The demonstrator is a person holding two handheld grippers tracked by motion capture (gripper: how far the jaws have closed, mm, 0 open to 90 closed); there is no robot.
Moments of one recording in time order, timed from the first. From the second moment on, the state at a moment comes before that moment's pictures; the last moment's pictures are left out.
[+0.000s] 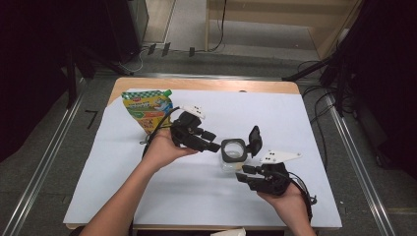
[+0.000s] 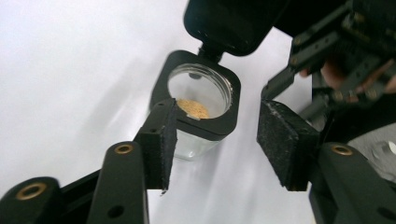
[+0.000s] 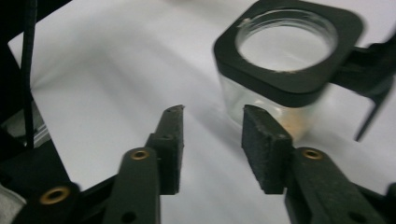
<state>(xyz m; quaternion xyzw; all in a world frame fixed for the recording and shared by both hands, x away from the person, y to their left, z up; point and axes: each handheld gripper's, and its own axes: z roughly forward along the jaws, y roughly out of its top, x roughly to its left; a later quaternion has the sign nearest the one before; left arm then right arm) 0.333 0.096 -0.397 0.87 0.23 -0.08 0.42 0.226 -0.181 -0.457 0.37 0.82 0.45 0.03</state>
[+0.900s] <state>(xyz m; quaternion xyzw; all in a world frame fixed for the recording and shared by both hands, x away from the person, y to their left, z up) 0.332 0.177 -0.399 0.85 0.30 -0.05 0.43 0.225 -0.125 -0.469 0.29 0.85 0.44 0.00</state>
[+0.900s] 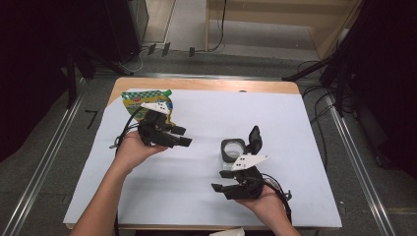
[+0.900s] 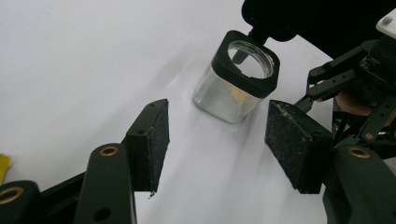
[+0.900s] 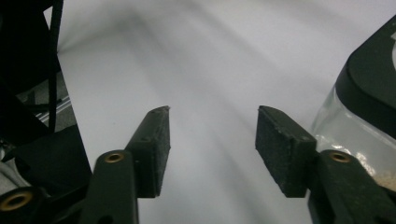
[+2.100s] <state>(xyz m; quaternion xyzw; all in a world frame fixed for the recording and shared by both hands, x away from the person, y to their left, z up) 0.344 0.295 -0.395 0.81 0.41 0.03 0.42 0.229 -0.104 -0.478 0.26 0.87 0.42 -0.01</state>
